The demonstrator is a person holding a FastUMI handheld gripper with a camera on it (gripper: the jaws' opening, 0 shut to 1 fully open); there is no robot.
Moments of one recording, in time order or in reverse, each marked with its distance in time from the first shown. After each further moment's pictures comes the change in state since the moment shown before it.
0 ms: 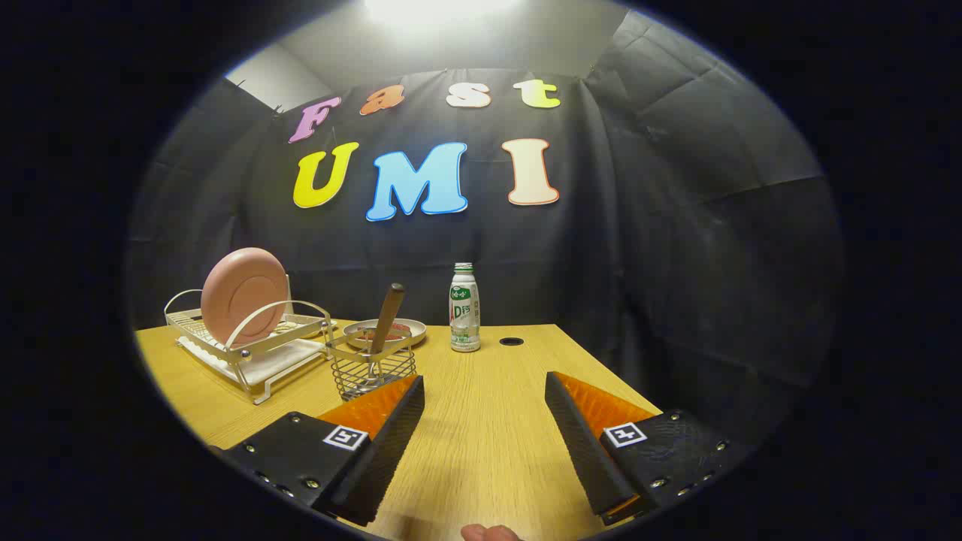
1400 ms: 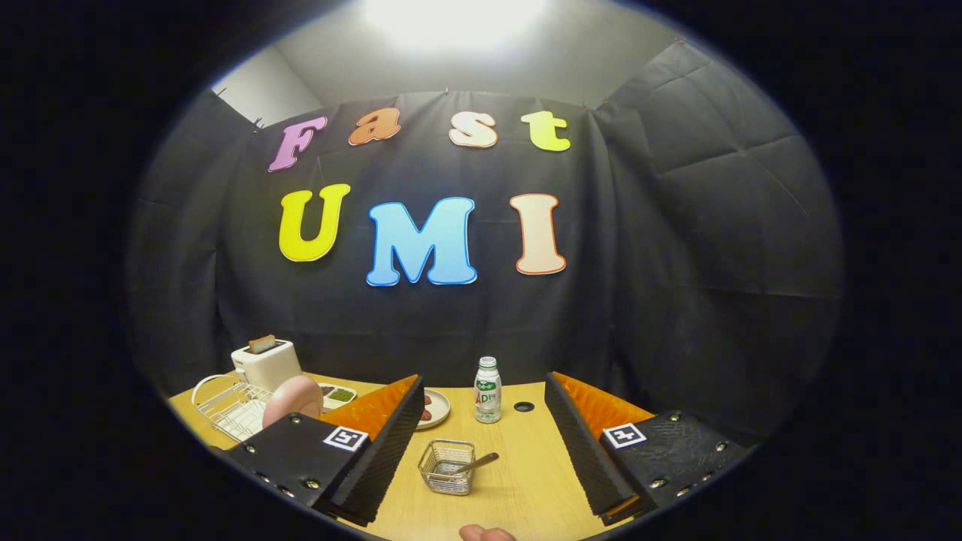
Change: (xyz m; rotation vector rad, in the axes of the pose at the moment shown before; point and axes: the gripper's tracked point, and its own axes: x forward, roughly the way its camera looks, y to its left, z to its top) arm -0.027 0.114 0.228 0.002 -0.012 -0.085
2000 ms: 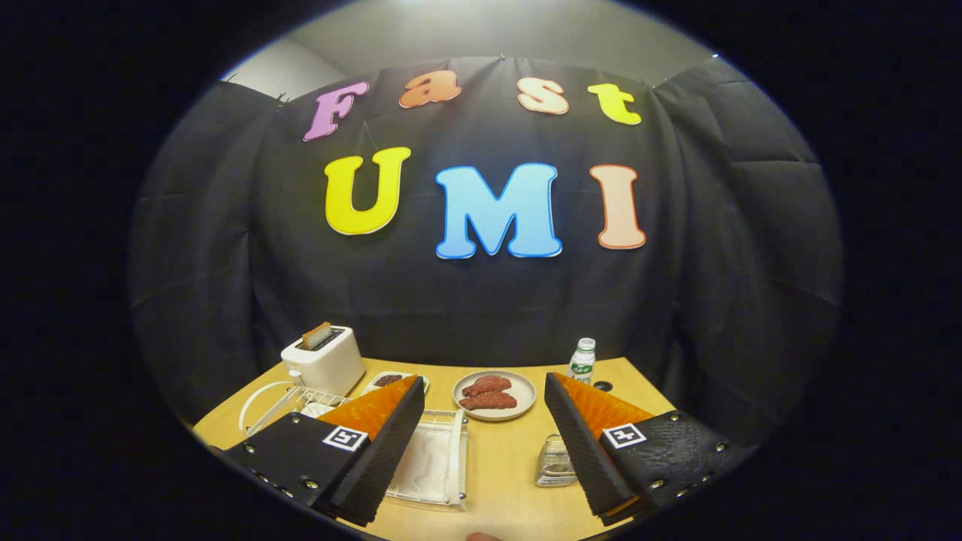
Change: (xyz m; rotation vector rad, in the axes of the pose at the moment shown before) arm 0.039 0.171 -0.015 0.001 0.222 0.121
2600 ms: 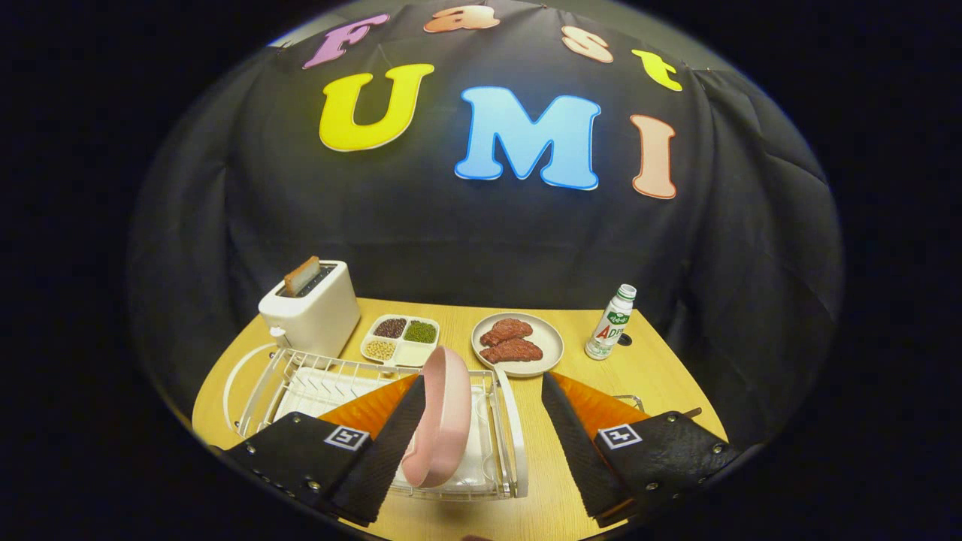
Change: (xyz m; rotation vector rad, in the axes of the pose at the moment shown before) arm 0.067 0.070 -0.056 -0.094 0.279 -0.127
